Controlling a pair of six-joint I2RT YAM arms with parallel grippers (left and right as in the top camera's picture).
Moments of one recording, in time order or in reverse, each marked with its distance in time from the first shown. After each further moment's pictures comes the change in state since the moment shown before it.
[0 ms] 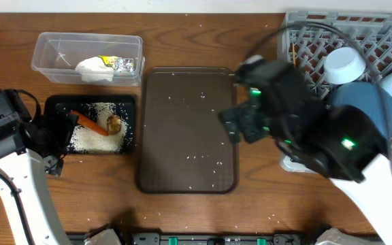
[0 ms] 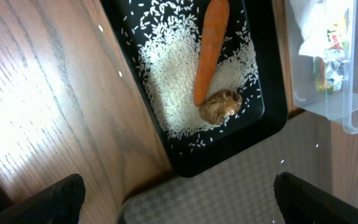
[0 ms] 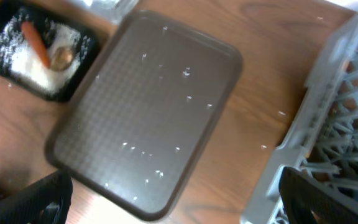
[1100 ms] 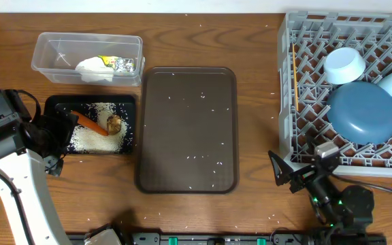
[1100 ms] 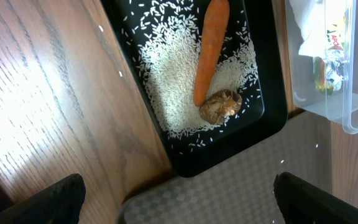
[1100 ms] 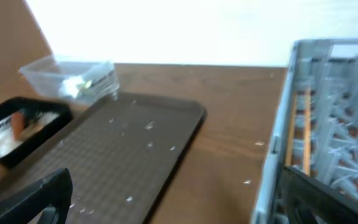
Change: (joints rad) left arm 0.001 -0.002 0.000 0.000 0.000 0.000; right arm -0.624 -1.180 -1.496 0.998 -0.504 -0.071
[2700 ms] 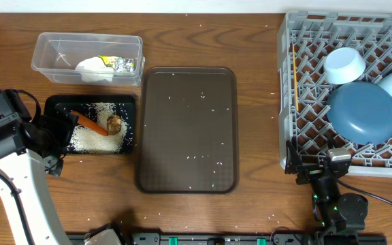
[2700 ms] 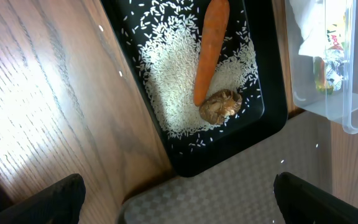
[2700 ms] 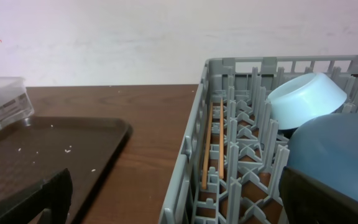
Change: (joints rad) left arm 0.000 0.000 0.000 0.000 0.000 0.000; right arm -0.040 -0.134 -0.156 0.113 0.257 -0.042
